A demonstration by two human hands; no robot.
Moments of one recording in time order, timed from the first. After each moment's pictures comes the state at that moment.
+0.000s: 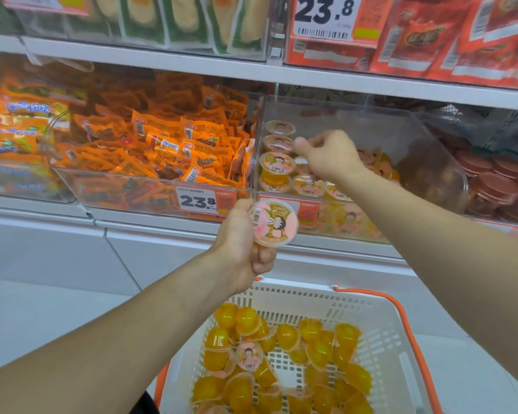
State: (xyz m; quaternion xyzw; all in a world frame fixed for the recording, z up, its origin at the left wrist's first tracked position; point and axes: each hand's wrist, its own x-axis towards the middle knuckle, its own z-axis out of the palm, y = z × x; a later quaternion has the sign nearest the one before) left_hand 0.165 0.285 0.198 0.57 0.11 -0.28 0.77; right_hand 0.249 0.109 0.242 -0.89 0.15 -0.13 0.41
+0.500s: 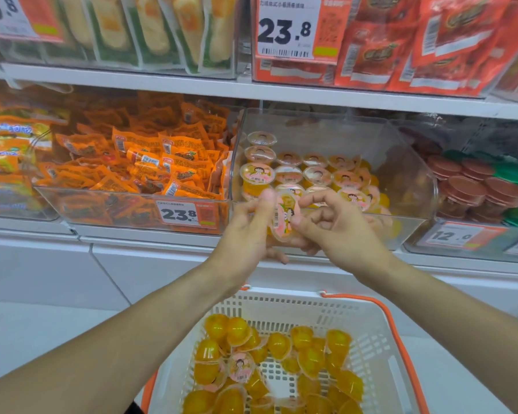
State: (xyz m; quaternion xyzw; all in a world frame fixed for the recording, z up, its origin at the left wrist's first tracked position) left_hand 0.156 0.257 0.210 0.62 -0.12 -0.19 0.75; right_hand 0.127 0.102 0.216 -0.77 0.04 -0.07 0.63
